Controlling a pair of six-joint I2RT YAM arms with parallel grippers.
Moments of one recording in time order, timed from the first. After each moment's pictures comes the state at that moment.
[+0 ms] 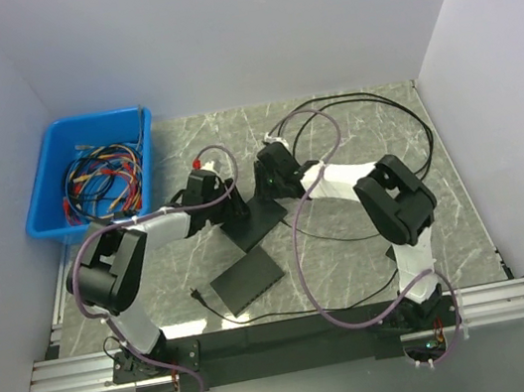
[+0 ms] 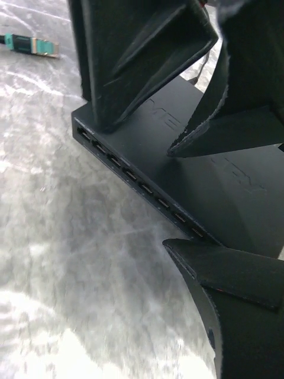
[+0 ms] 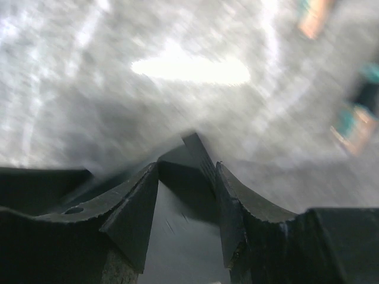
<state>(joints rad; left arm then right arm) -0.50 1.74 0.89 0.08 0.11 -0.60 0.64 1.93 1.21 -0.08 0.10 0.62</state>
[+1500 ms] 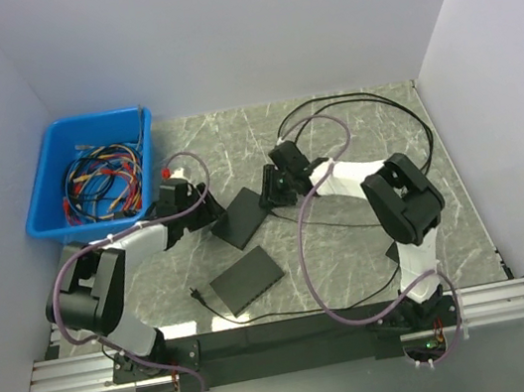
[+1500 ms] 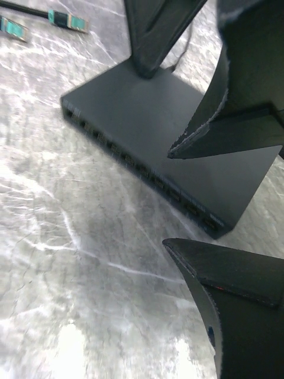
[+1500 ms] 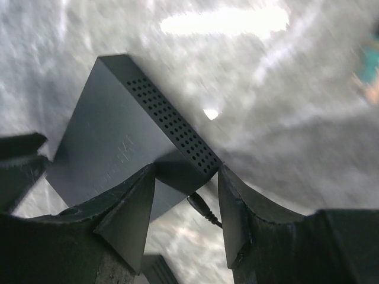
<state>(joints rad) -0.35 1.58 0.74 0.11 0.11 -0.61 0.58 1.91 1.17 -0.17 -0.09 0.74</state>
